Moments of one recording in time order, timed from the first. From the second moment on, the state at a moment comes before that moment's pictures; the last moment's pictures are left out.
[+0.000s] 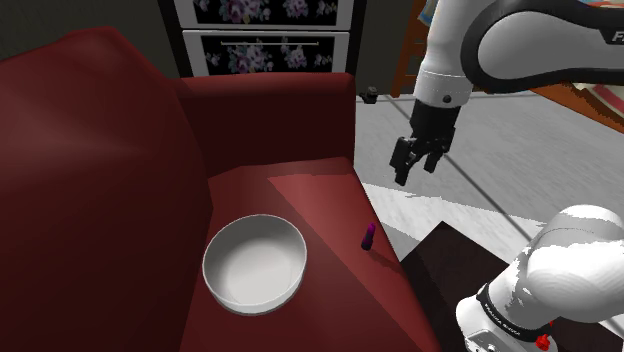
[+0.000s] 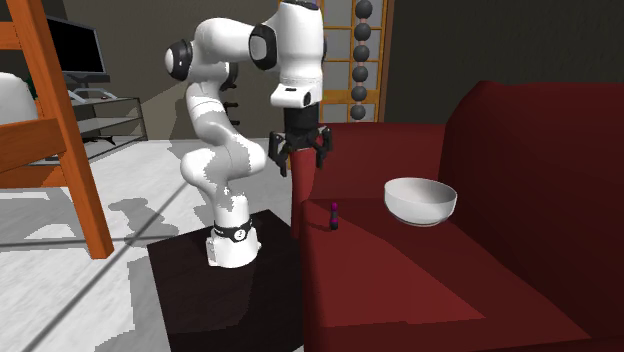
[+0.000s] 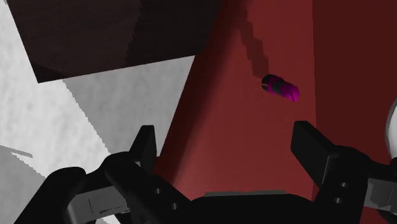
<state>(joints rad) 0.00 -0.78 0.17 -2.49 0.19 1.63 0.25</state>
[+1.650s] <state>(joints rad) 0.04 -0.61 0.46 -2.70 0.39 2.05 0.55</state>
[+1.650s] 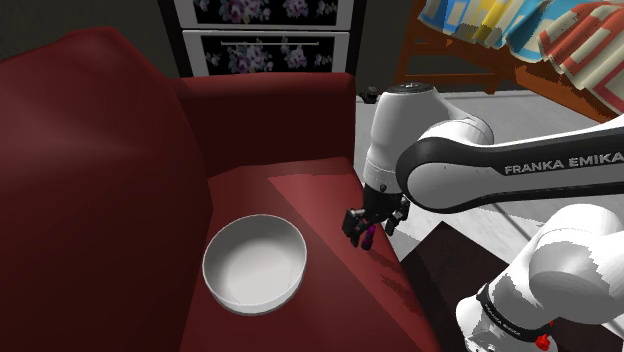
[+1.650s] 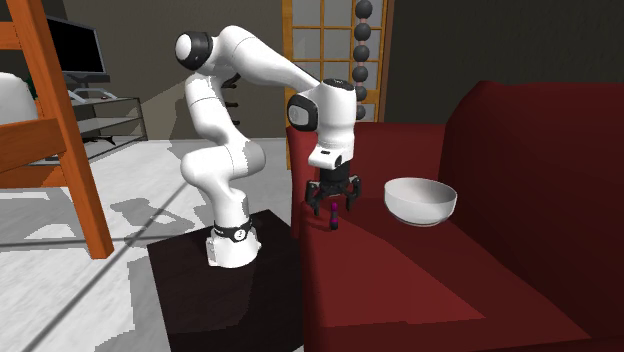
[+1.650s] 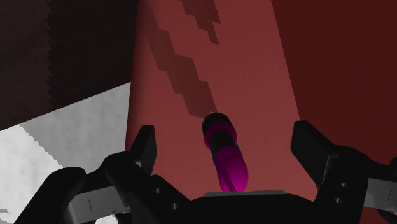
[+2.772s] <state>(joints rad) 0.04 -0.65 0.44 -2.65 0.37 1.96 0.56</state>
